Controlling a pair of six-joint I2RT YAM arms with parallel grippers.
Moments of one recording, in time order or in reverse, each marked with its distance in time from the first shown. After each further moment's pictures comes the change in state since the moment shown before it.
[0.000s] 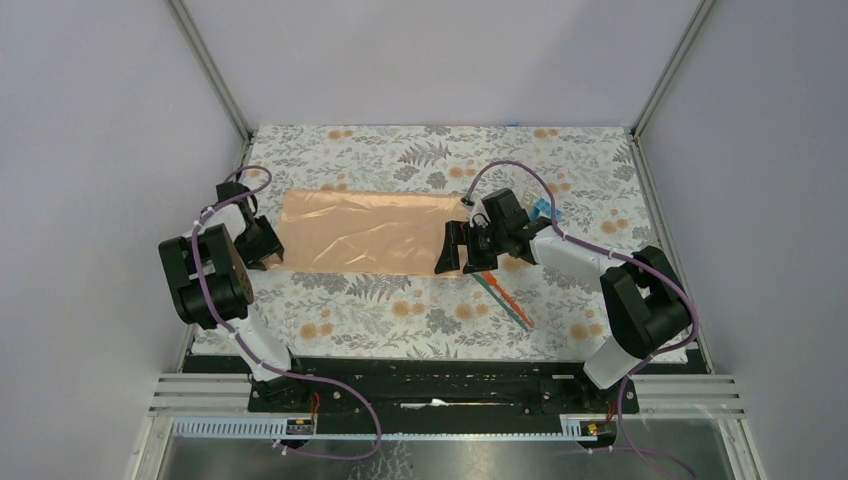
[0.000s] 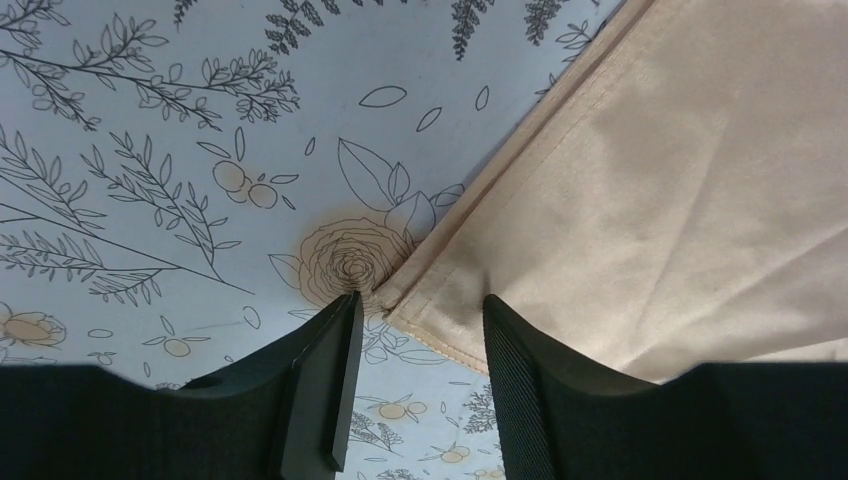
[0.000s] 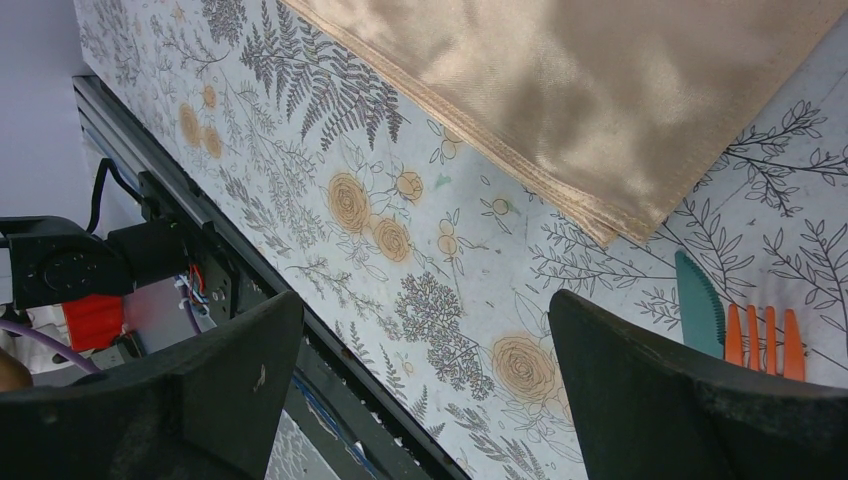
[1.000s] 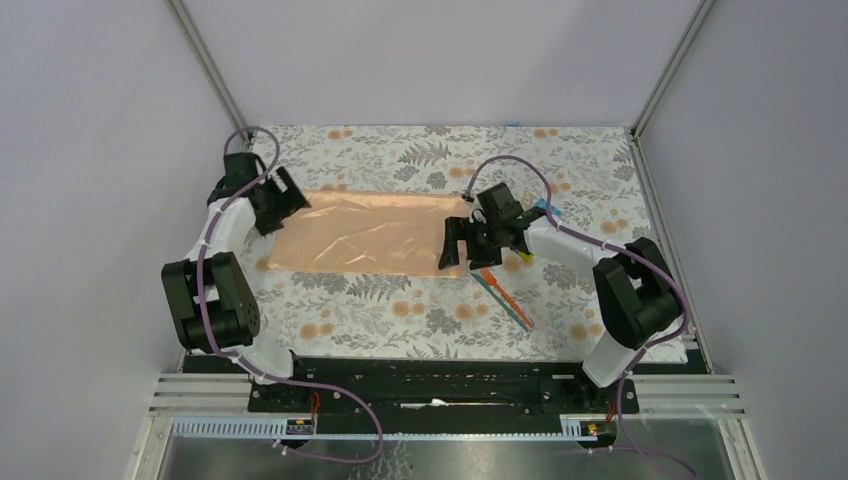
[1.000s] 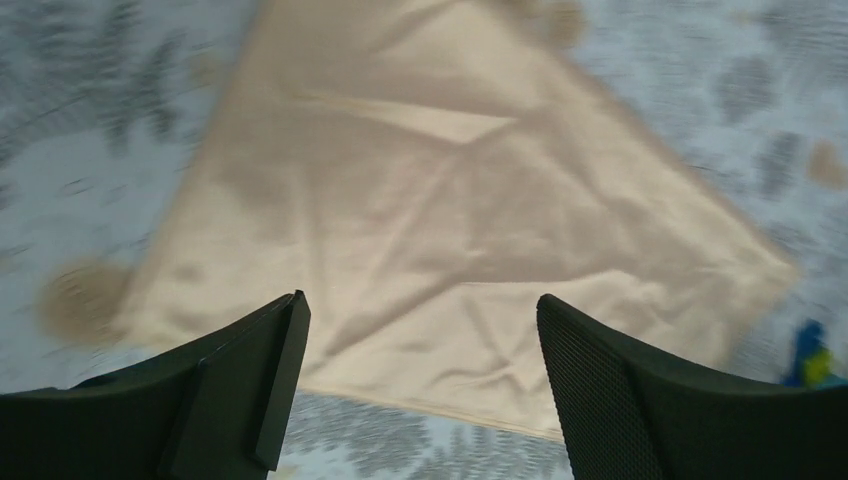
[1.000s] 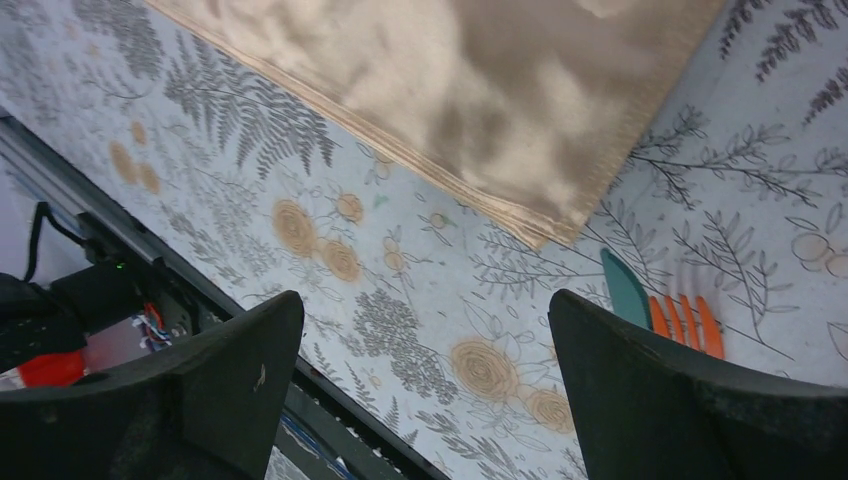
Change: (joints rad) left arm -0.176 -0.190 0.090 0.143 0.232 -0.208; right arm -0.003 0.073 0.100 -0.149 0.130 -0.021
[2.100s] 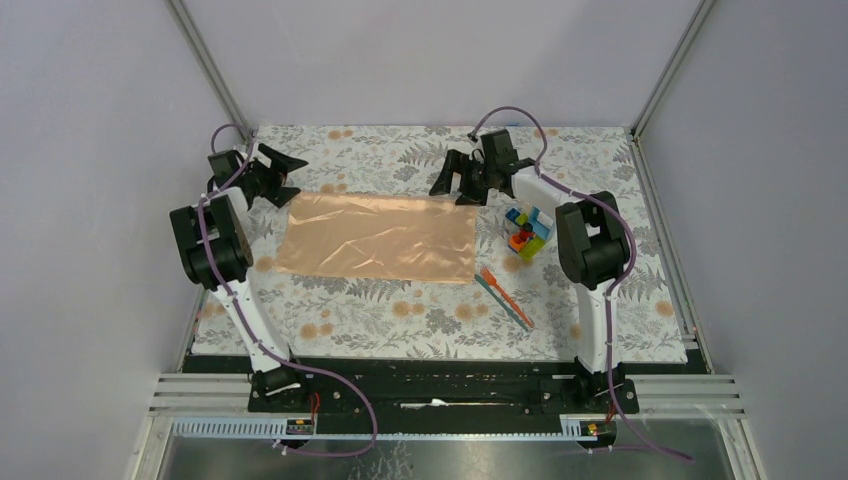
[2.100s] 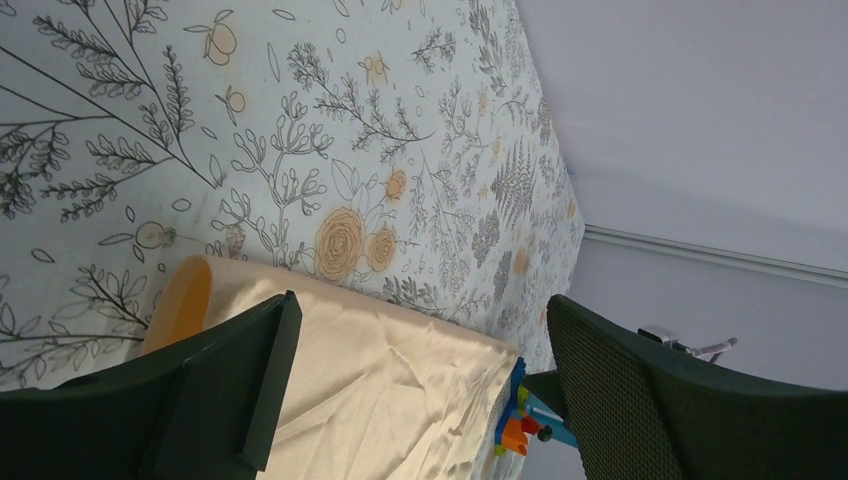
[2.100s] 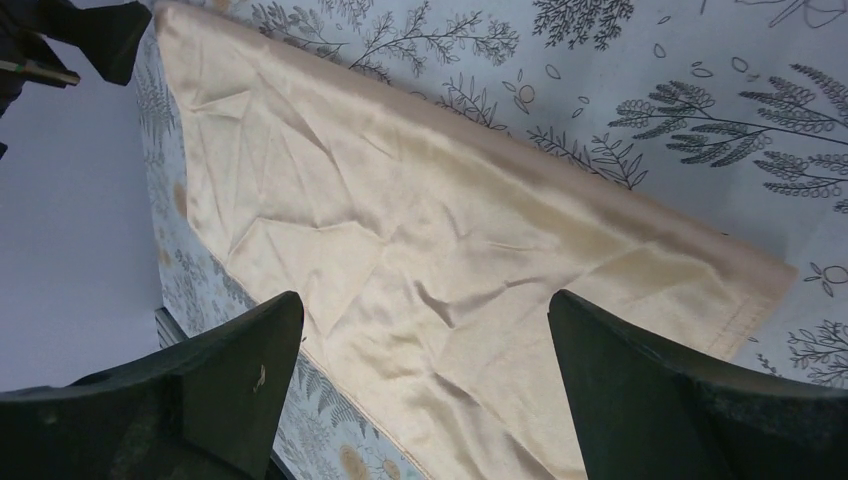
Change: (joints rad) left arm 0.186 0.544 0.215 0.560 0.504 -0.423; right arm -0.184 0.466 0.563 0.139 -0.107 0.106
